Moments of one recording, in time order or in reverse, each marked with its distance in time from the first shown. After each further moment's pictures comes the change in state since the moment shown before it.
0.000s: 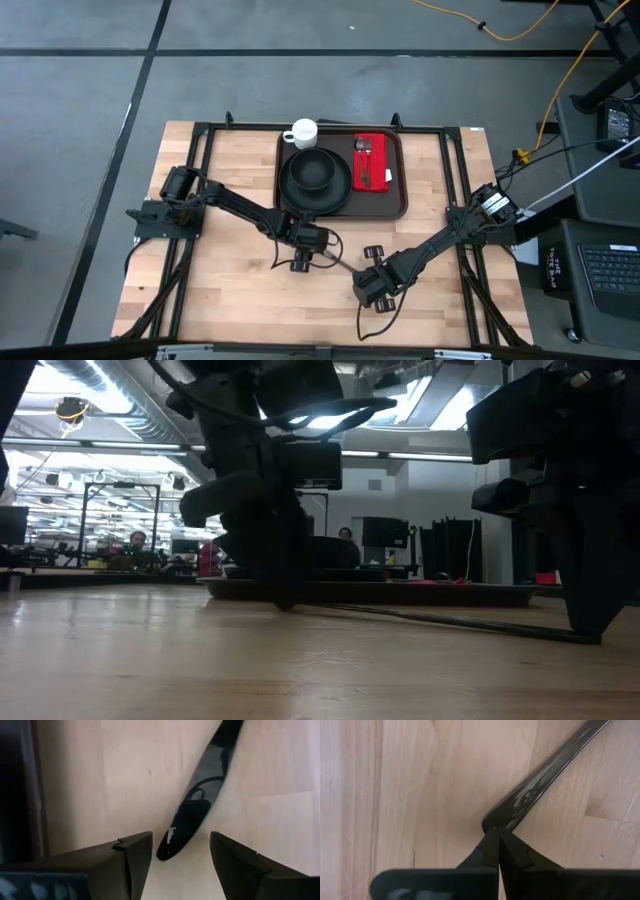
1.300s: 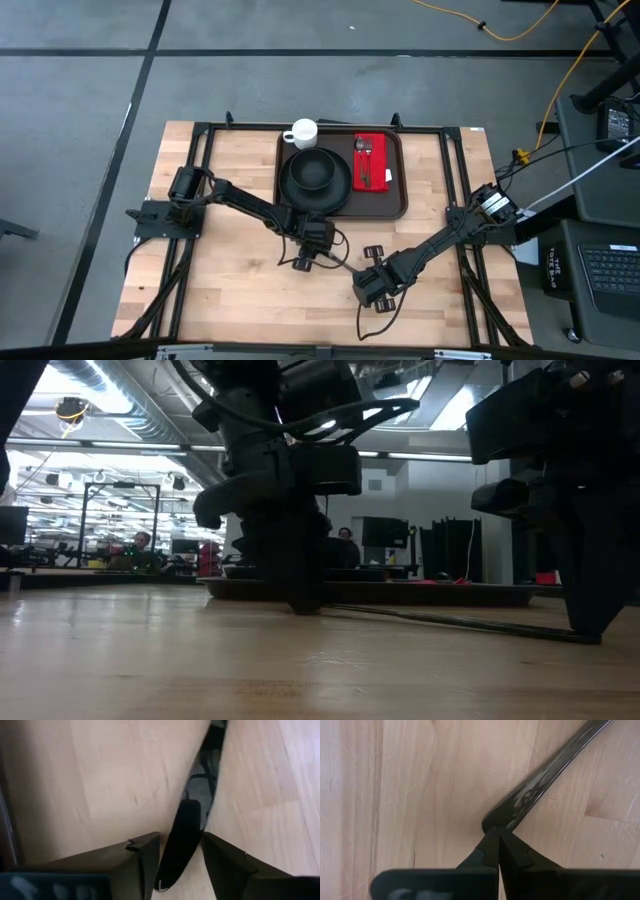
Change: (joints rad) left arm 0.046 0.069 0.056 0.004 0.138 0.144; right arm -0.003 0.000 0.000 0.000 0.001 -0.001
